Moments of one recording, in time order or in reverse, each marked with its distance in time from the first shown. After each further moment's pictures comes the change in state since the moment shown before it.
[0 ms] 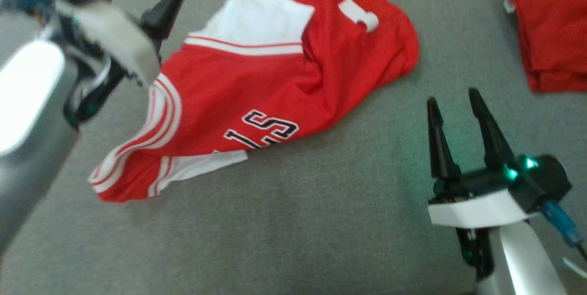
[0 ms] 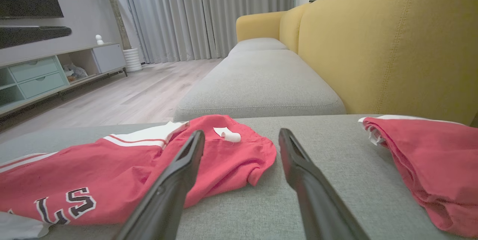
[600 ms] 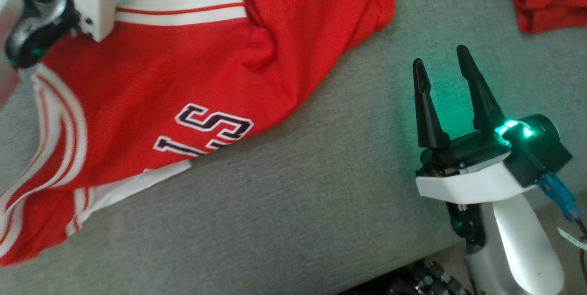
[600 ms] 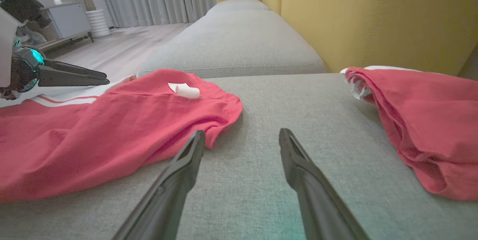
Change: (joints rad) left arm -0.387 0.118 -0.422 0.178 -0.236 -0.008 0.160; right arm -0.129 0.000 0.067 -0.026 0.024 0.000 0.000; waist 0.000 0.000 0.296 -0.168
